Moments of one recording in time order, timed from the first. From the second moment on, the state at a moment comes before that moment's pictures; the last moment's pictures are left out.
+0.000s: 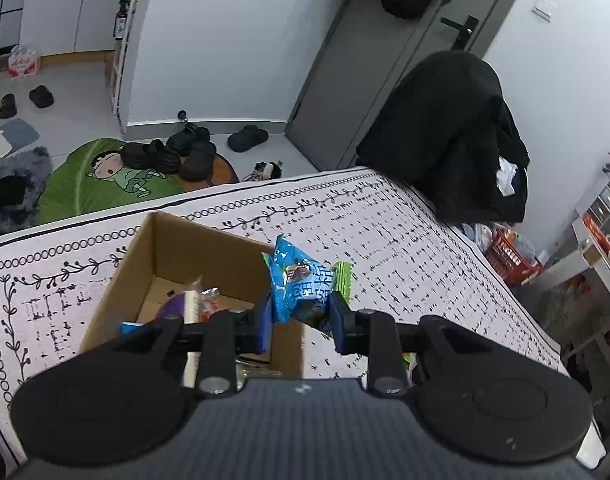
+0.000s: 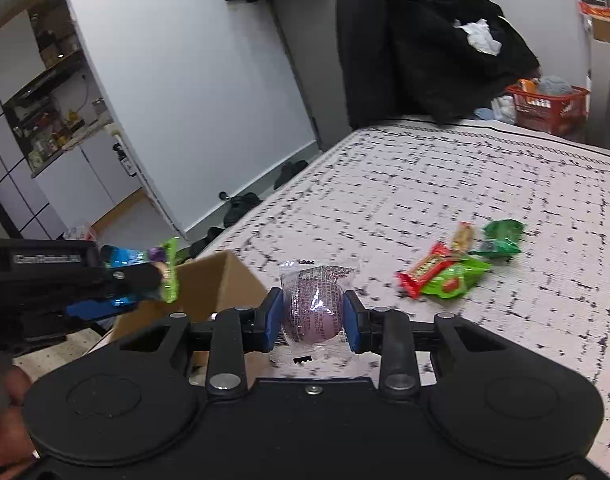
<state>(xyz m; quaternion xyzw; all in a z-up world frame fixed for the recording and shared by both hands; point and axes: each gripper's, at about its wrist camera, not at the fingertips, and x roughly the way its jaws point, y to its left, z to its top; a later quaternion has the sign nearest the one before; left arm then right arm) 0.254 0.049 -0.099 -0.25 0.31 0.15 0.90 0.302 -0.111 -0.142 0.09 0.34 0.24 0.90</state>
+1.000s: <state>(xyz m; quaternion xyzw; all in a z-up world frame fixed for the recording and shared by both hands) 0.226 0.139 -0.124 -0.39 0.31 0.18 0.85 0.291 -0.019 -0.106 0.06 0.35 0.24 0.90</state>
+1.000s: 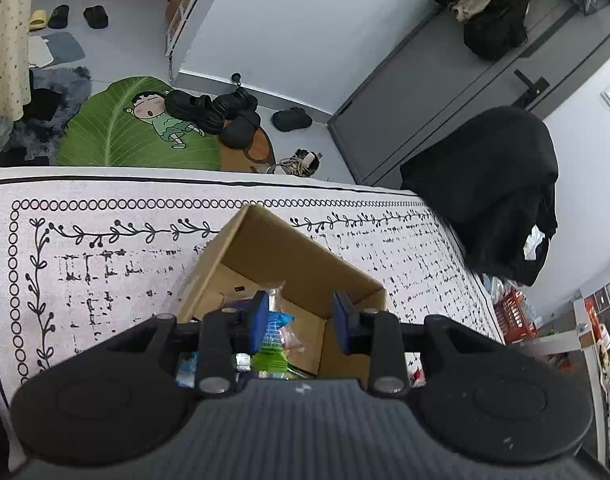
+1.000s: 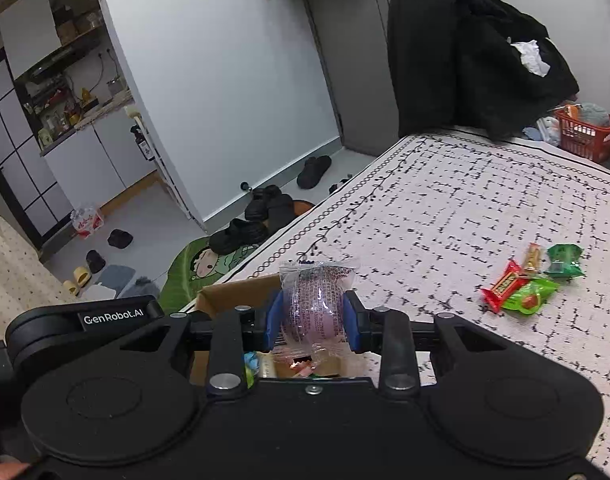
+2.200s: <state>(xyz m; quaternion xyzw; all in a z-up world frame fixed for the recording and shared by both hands) 0.252 0.074 -0.106 -0.29 0.33 0.13 0.89 0.318 -0.147 -0.124 0.08 0.37 0.16 0.91</state>
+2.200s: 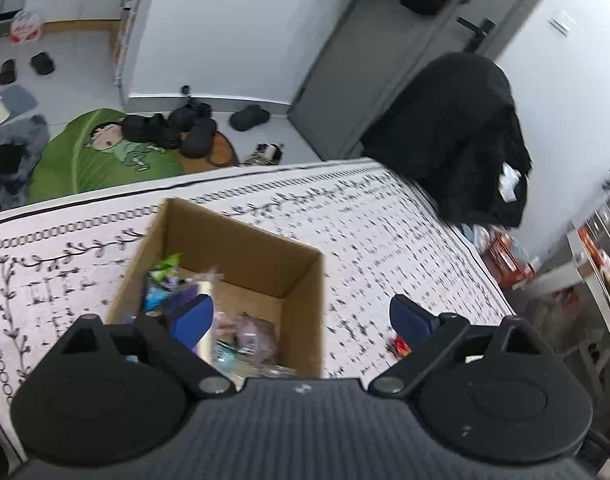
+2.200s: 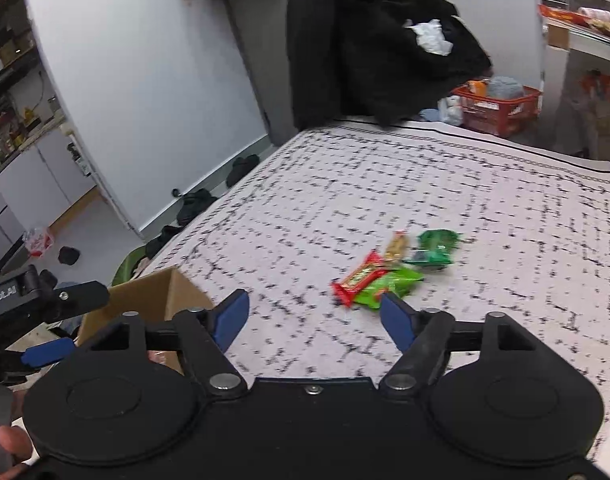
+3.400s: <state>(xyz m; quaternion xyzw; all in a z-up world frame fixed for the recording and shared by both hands) 0.364 -0.047 -0.121 -0.19 0.37 0.05 0.91 0.419 -0.264 -0.191 0.28 0.40 0.07 0.87</state>
